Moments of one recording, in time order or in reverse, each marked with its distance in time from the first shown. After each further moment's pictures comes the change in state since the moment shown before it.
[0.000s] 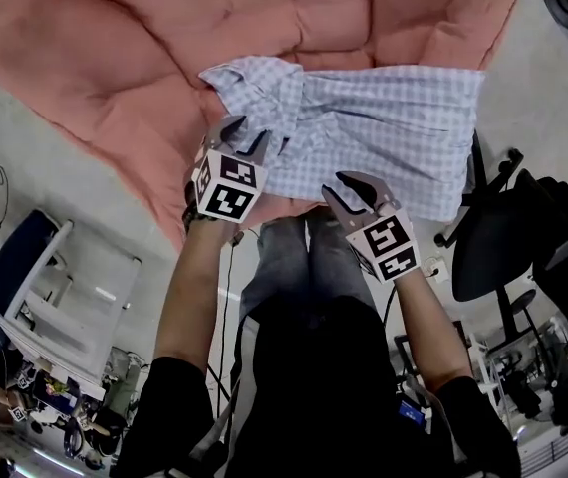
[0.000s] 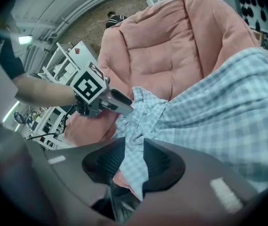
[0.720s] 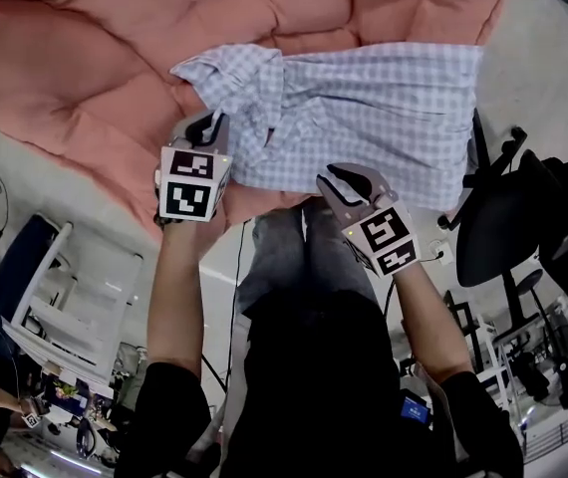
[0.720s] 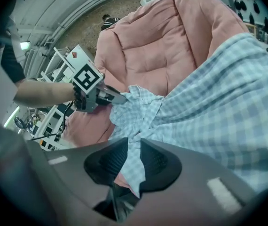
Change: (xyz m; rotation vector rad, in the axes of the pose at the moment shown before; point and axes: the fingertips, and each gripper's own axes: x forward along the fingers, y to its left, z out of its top) left arm -0.006 0.018 0.005 -0.126 0.015 0.030; right arm -0.001 -0.018 -0.020 0.054 -0.014 0.015
